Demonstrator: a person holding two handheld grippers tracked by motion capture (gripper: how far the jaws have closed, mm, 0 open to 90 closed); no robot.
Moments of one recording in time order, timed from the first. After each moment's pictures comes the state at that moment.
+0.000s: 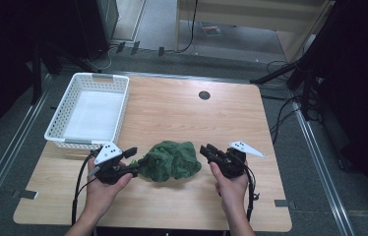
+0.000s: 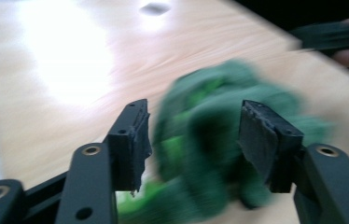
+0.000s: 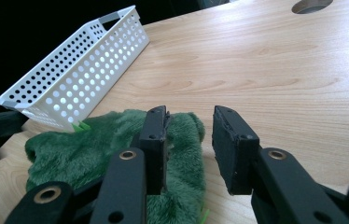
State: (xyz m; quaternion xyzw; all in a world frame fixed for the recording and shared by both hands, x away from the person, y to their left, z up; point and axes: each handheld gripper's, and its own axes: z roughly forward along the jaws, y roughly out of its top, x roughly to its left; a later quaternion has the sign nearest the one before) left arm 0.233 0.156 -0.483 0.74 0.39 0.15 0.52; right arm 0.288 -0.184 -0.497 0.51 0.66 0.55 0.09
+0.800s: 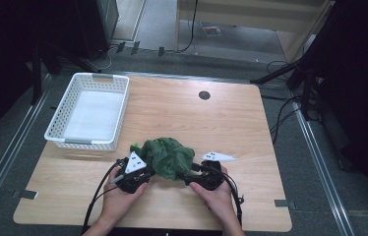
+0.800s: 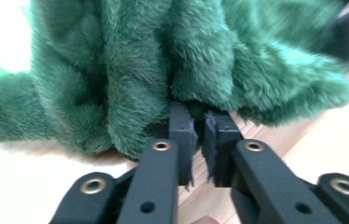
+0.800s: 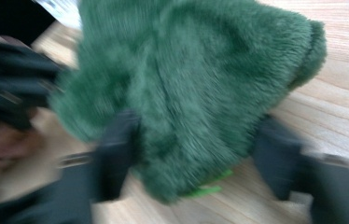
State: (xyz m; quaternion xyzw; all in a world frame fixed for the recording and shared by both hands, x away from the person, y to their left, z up) left arm 0.243 0.126 -0.535 0.79 0.41 0.15 0.44; right arm 0.275 -0.137 -0.537 0.44 0.76 0.47 0.00
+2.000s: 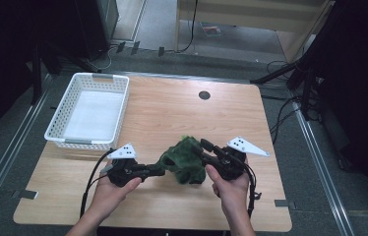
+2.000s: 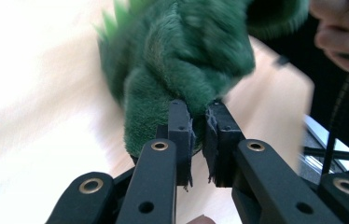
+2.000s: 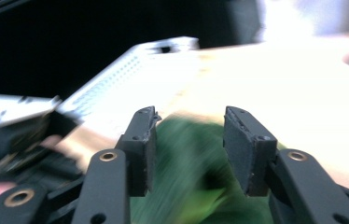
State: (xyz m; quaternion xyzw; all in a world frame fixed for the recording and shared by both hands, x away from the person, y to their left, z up) left arm 0.256 0.146 -0.510 0.78 0.39 -0.02 0.49; right arm 0.264 -0.166 -0.444 0.44 0.67 0.59 0.09
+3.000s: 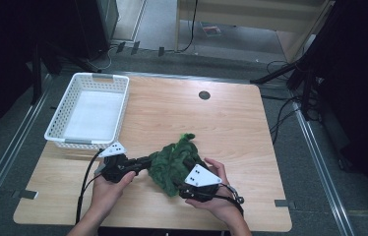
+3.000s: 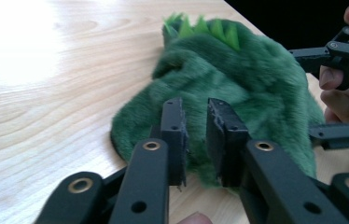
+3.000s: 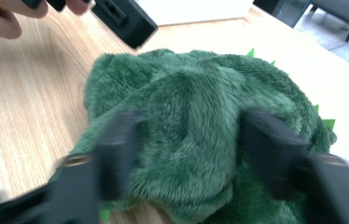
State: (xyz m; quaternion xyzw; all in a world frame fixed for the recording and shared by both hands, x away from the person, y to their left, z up) left arm 0.258 0.162 -0.517 0.74 0.43 0.03 0.52; right arm 0.234 -0.115 -0.512 0.20 0.84 0.45 0.24
